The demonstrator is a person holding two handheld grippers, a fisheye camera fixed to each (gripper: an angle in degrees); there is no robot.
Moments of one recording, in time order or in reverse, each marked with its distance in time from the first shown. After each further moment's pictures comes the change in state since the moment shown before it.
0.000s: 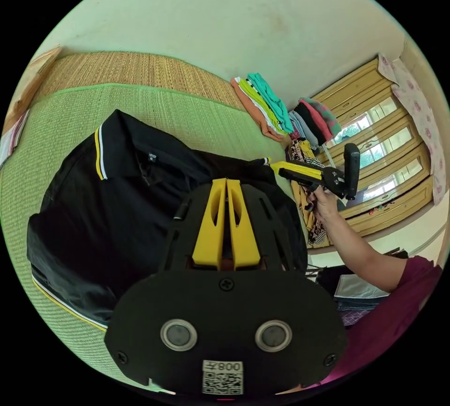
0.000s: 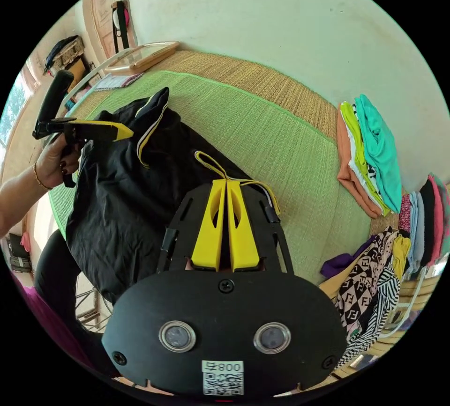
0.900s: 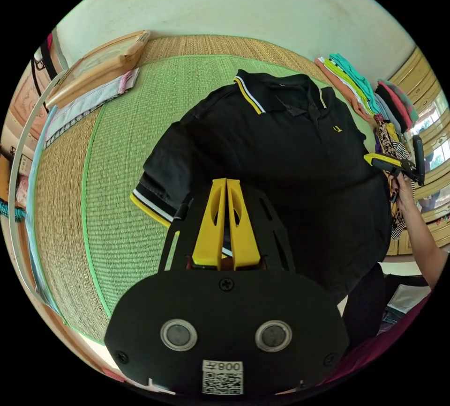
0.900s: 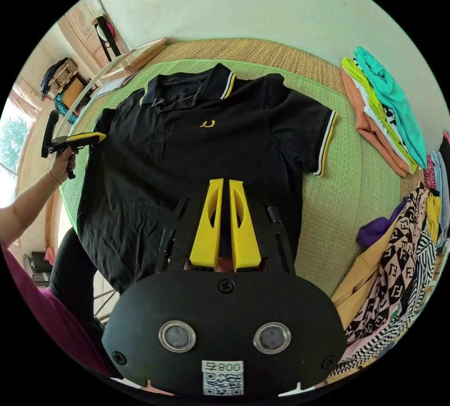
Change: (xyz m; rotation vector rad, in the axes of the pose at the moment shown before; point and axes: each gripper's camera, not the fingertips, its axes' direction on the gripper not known) left arm -0.040 0.031 -0.058 -0.120 -0.591 -0.094; right arm 0.043 0.055 0.075 -0.130 -0.145 0.075
